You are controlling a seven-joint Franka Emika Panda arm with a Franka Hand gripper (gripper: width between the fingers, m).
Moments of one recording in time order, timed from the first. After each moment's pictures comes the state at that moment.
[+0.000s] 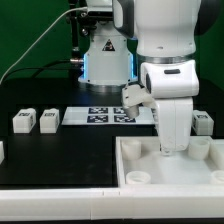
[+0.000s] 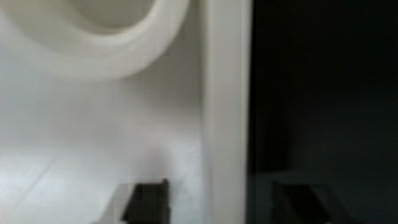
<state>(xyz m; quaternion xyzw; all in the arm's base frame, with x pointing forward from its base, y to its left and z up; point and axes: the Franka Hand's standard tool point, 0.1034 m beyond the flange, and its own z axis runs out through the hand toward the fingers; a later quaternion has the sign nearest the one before) 0.496 0.070 0.007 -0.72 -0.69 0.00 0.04</state>
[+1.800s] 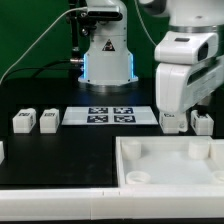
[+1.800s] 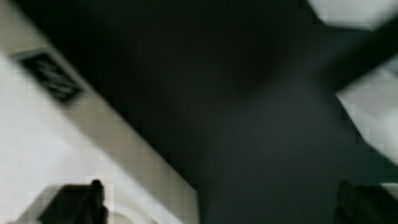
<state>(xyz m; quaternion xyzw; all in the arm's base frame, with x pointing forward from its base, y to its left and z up) 0.467 0.146 0.049 -0.95 -0.30 0.00 0.04</state>
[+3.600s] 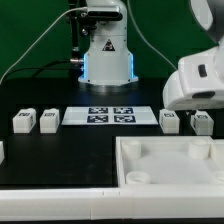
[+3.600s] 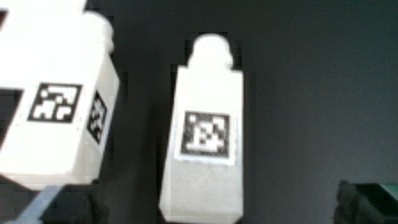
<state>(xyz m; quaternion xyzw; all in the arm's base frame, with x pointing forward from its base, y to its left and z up) 0.429 0.175 0.038 -0.90 -0.02 0.43 0.02</state>
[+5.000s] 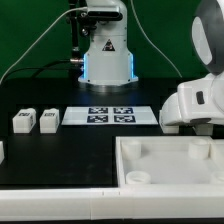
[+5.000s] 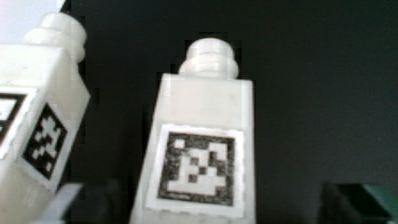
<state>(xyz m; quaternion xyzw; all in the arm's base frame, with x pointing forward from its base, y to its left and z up) 0.402 0.178 0.007 -0.90 -0.02 0.44 0.02</state>
